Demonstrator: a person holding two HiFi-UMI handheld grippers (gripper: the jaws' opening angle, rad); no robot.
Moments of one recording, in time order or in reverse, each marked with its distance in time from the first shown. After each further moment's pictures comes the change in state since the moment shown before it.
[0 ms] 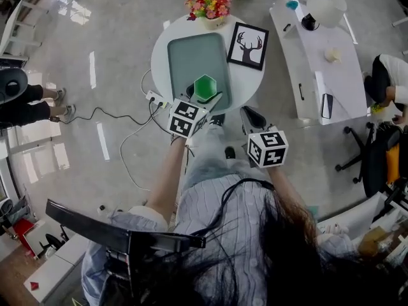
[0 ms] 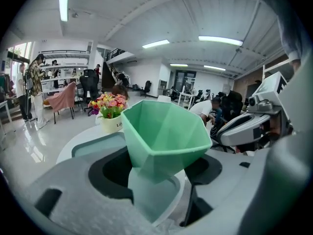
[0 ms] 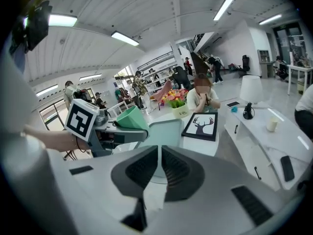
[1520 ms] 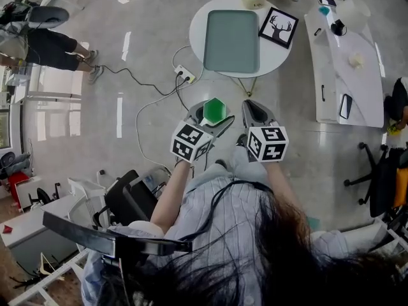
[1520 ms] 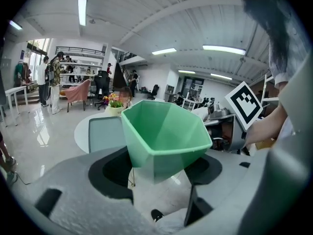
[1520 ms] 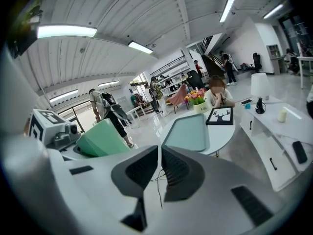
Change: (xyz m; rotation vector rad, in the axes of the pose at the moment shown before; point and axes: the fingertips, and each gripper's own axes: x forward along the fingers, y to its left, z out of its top) left arm -0.181 -0.172 -0.087 -0.131 -0.050 0.076; right arm -0.088 0.111 -0.080 -0.034 -0.073 0.175
